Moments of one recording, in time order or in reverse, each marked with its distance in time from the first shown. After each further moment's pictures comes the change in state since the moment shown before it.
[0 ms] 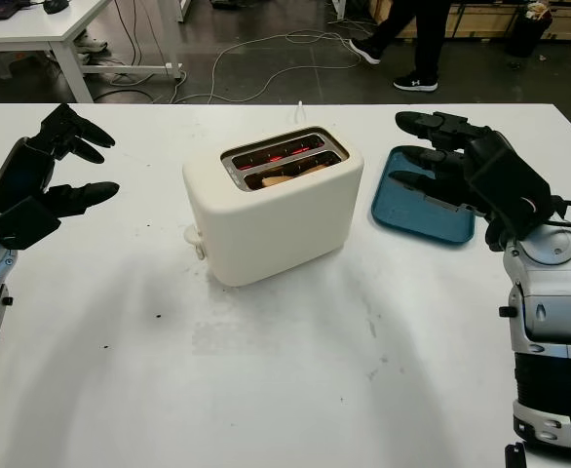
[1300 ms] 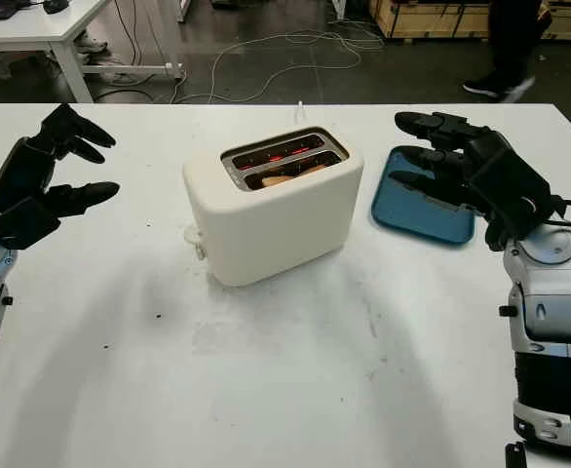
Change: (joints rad) left arm 0.000 0.000 0.000 0.001 -0.002 0.002 -0.005; right arm -0.004 -0.001 0.001 0.006 0.003 -0.003 0.002
